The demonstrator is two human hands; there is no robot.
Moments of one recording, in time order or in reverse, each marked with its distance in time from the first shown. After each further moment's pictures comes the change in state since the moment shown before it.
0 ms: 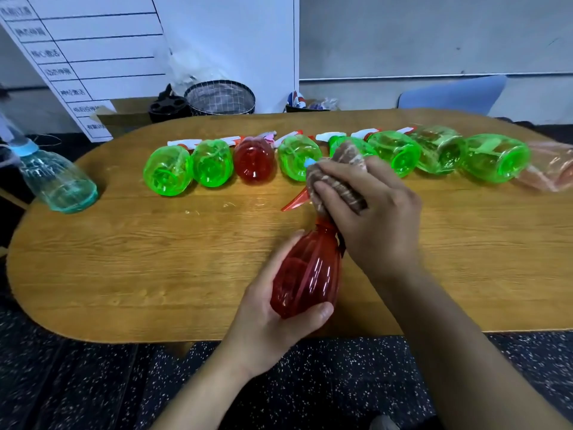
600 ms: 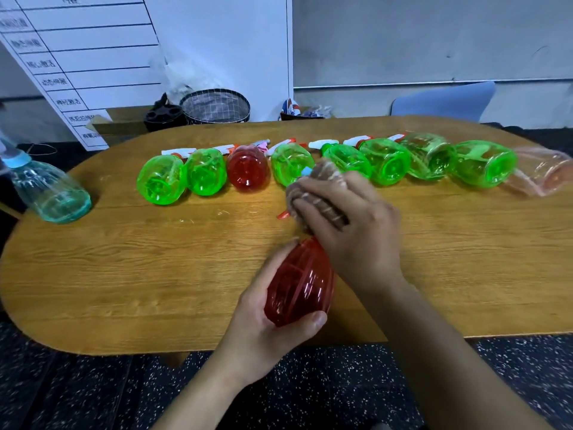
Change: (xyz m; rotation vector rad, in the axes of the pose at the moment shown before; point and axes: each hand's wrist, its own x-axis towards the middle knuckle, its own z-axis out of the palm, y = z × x) left_hand 0.002 0.004 0.001 0.050 -0.011 0.036; right_hand -0.005 -0.011 0.001 0.039 -0.022 0.001
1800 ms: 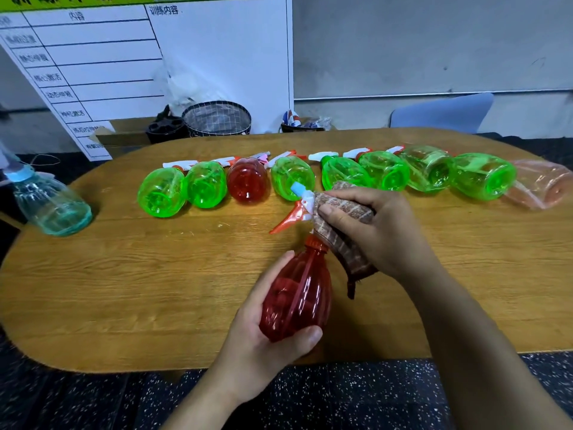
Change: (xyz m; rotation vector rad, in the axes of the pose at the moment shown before) left_hand 0.000 -0.004 -0.002 -0.084 -0.004 -0.038; right_hand 0.026 0.041 -0.020 0.318 -0.345 0.318
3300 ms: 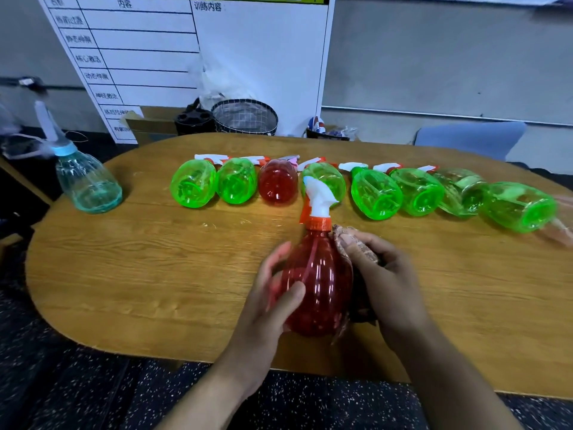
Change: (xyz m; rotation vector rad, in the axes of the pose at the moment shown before) left_hand 0.012 0.002 -0.009 -0.333 0.176 -0.123; right_hand -0.038 -0.012 0.051 0.622 0.036 0.438
